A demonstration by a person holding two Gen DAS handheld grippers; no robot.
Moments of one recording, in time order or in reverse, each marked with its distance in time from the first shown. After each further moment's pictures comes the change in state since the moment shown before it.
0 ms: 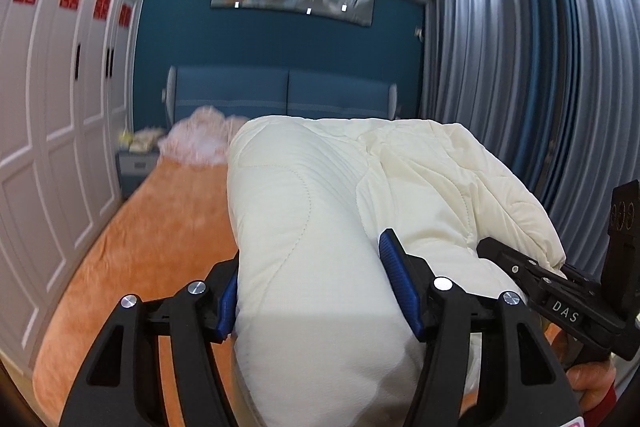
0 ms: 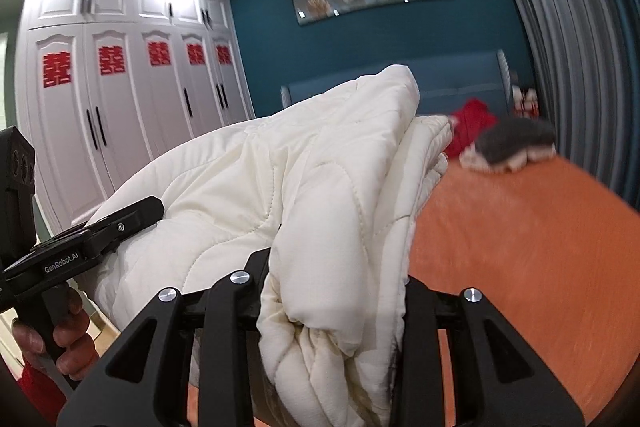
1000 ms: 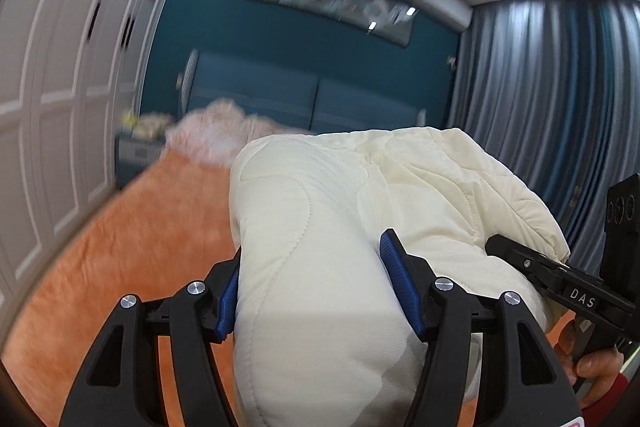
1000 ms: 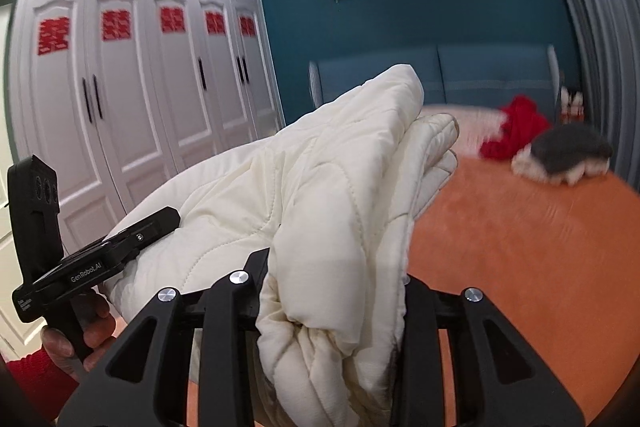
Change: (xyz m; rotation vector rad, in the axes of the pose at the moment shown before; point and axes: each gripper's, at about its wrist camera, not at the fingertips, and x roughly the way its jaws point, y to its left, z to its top) left arm 0.174 0.180 -0.030 -0.156 -0.010 -0.012; right arm 0.243 0.022 -0.014 -0.047 0.117 0.088
